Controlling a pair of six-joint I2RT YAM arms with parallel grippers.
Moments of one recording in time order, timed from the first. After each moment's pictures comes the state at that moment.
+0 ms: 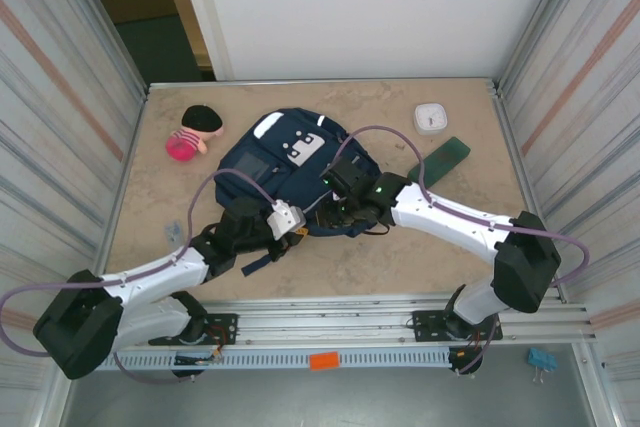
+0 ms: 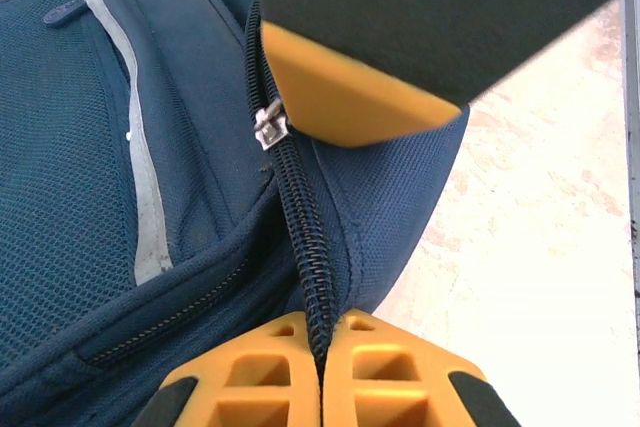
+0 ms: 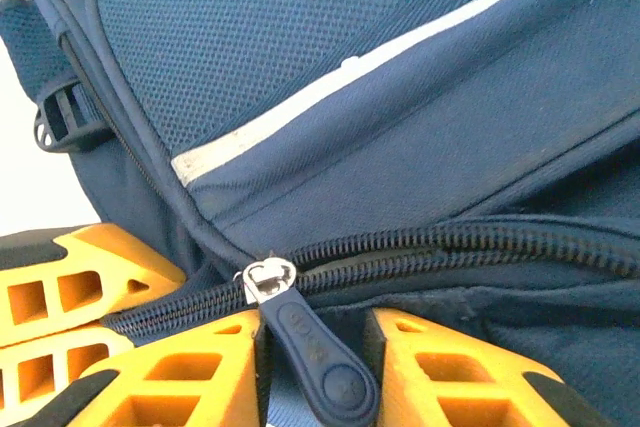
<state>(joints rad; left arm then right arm) -0.72 1.08 0.38 0.20 0.37 0.25 0.91 1.49 1.16 -0.70 -0.01 0.67</state>
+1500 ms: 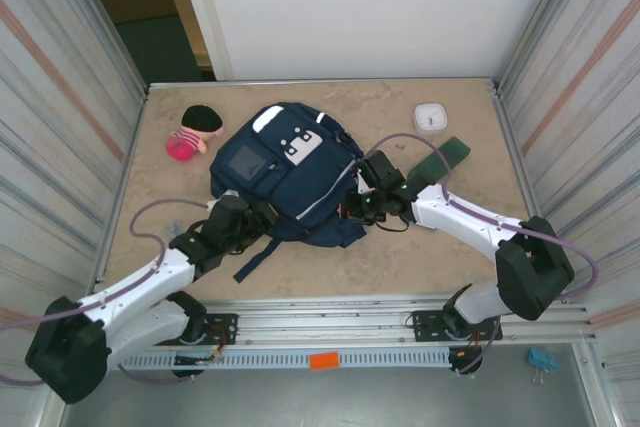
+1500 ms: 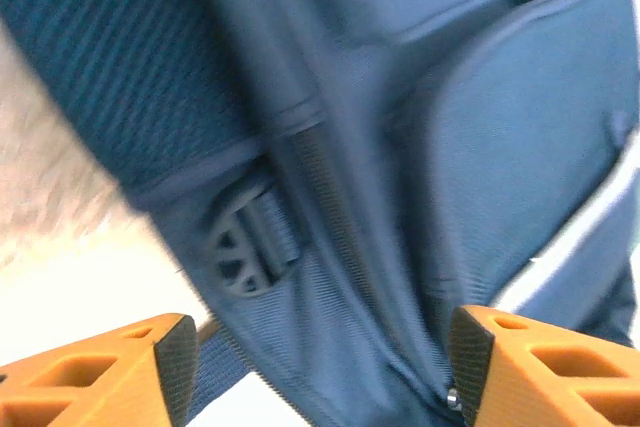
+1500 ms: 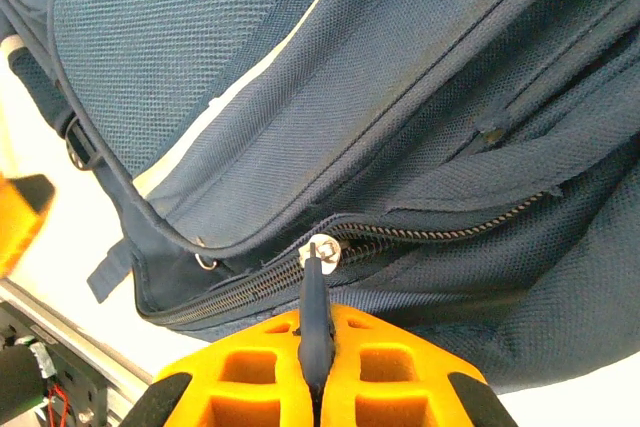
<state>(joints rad) -0.60 0.99 0.41 -0.22 -0.04 -1.20 0.69 1.43 0.94 -0.51 -0.25 0.71</state>
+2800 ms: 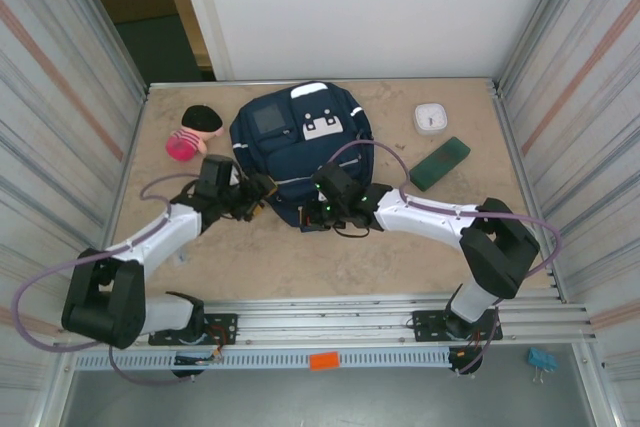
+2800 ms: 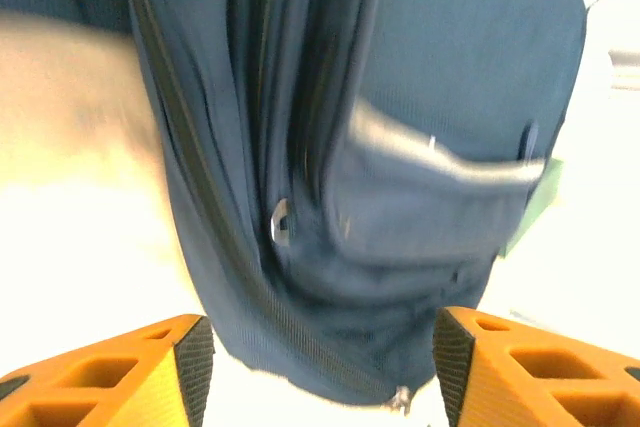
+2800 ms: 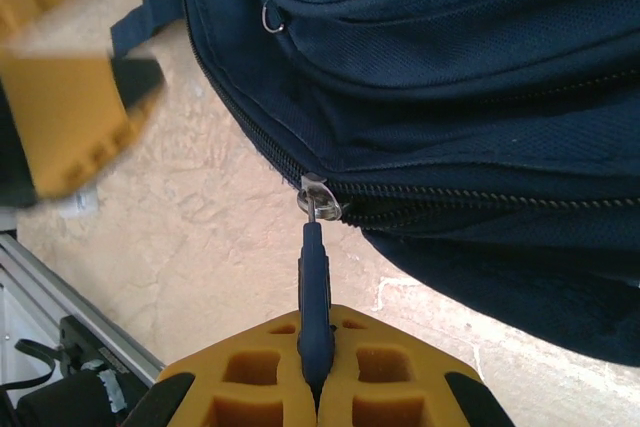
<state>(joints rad) -0.34 1.27 0.65 -0.20 0.39 -1.12 0.91 1.62 1.04 -0.29 -0.19 0.90</state>
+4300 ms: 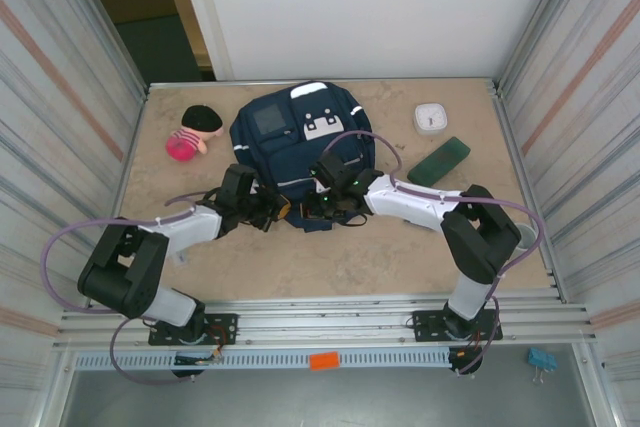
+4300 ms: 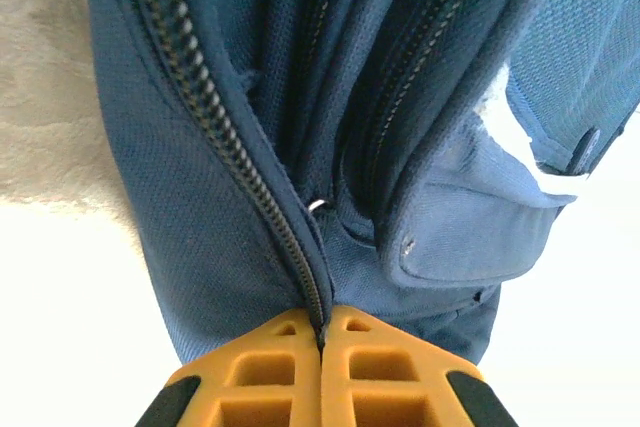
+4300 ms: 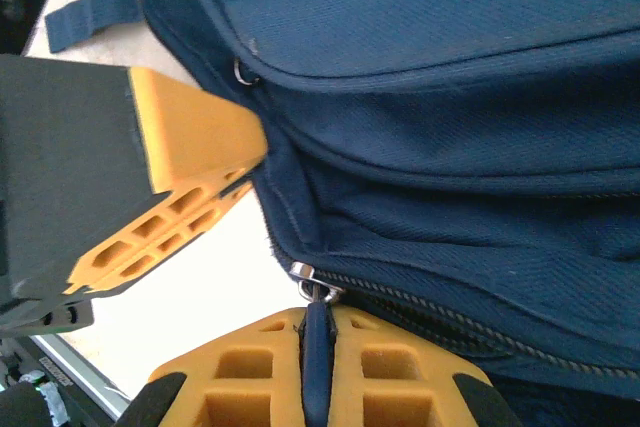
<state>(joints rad) -0.43 1.45 0.61 0.05 0.42 -1.38 0.84 1.74 1.17 -0.41 -0.21 0.77</state>
